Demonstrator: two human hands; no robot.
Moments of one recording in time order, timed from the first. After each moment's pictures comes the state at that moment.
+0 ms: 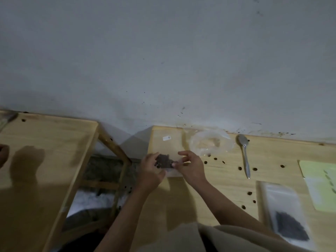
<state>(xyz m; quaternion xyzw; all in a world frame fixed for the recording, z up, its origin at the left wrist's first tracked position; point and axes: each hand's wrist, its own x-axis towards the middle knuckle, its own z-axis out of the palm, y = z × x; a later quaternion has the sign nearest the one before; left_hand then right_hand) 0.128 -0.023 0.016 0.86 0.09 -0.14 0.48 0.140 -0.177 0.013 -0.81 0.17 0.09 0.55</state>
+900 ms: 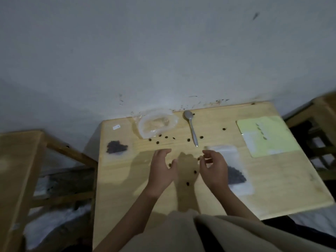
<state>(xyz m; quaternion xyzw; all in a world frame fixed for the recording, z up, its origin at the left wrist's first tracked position) 0.058 -0.186 0.028 0.87 -0.05 -0.11 0.47 0.005 -0.343 0.029 -0.87 0.27 -0.13 0.39</state>
